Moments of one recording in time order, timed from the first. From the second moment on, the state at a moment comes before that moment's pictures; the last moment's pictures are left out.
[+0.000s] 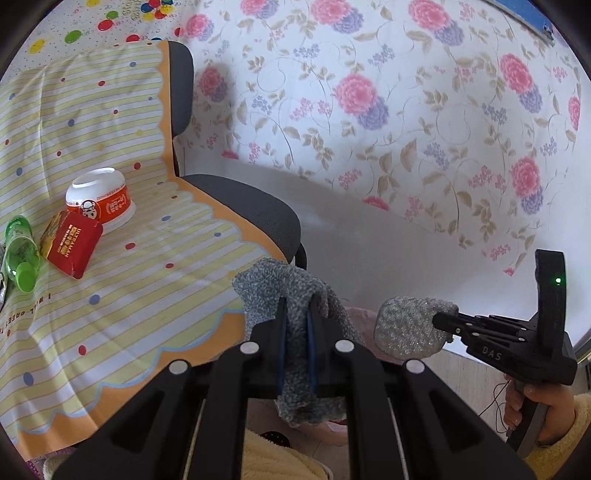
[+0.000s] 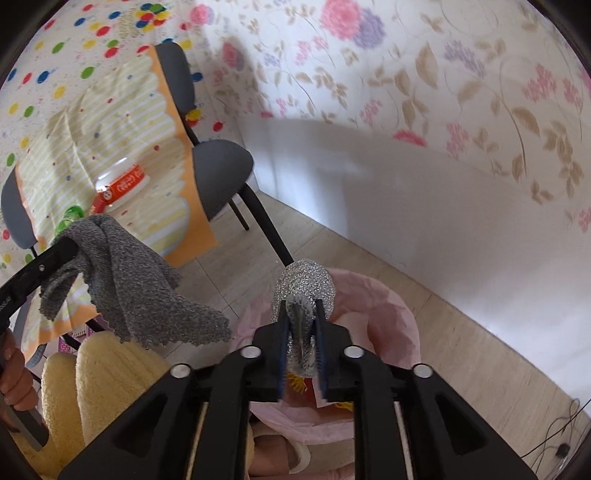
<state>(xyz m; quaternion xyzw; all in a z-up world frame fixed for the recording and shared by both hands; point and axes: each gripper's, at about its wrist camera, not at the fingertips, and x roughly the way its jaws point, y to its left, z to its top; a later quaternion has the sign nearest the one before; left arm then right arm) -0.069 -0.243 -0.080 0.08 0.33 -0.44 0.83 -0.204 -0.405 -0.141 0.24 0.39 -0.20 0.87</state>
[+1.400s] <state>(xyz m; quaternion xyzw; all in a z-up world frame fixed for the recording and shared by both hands) -0.088 -0.339 -0.141 0.15 0.38 -0.50 0.76 -0.218 -0.432 -0.136 0.25 0.35 -0.22 0.87</state>
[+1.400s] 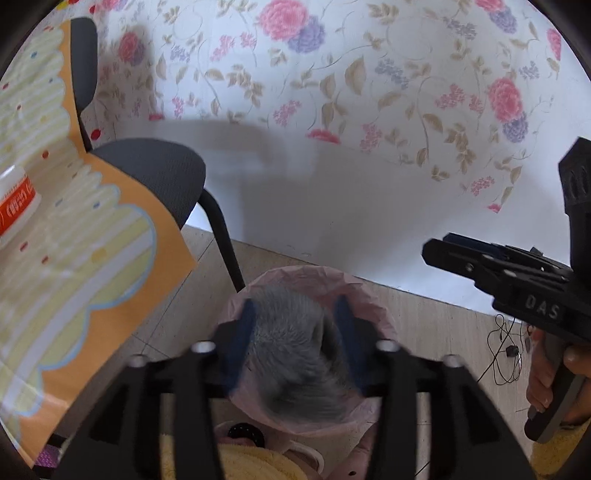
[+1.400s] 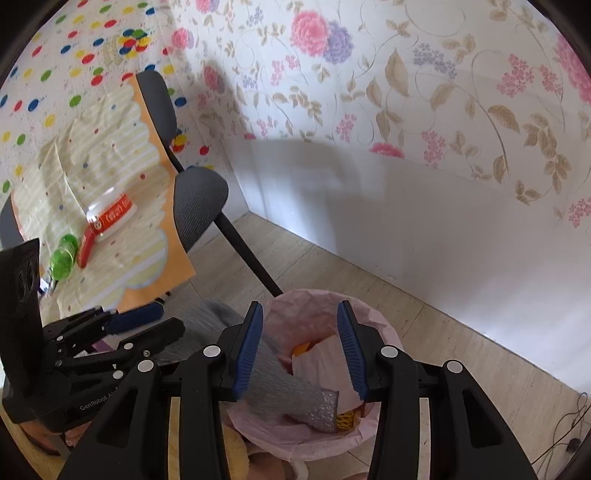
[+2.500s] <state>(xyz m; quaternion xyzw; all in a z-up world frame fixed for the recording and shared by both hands) 0.005 -0.094 -0.042 0.03 0.33 -0.21 0.92 -0.056 -0.294 -0.049 0.13 0.33 0.01 0.93</state>
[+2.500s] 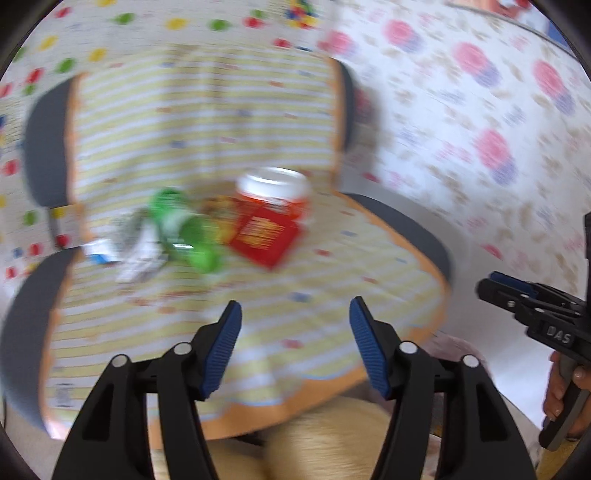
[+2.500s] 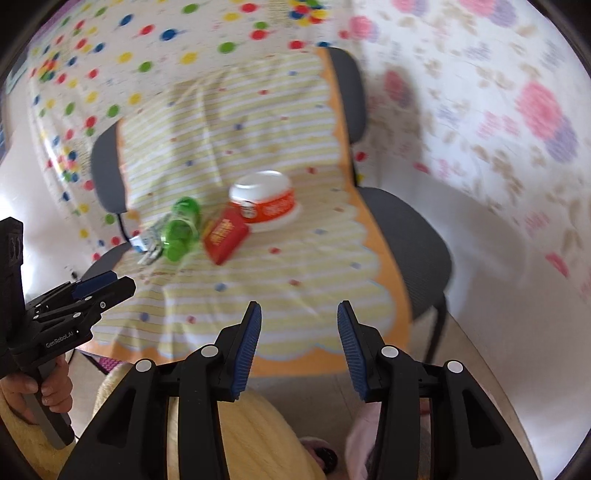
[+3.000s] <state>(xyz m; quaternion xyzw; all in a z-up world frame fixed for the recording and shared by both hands) 0.057 0.037 -0.035 0.01 0.34 -0.04 0.94 0.078 -0.210 -0.034 0.08 0.34 0.09 0.93</state>
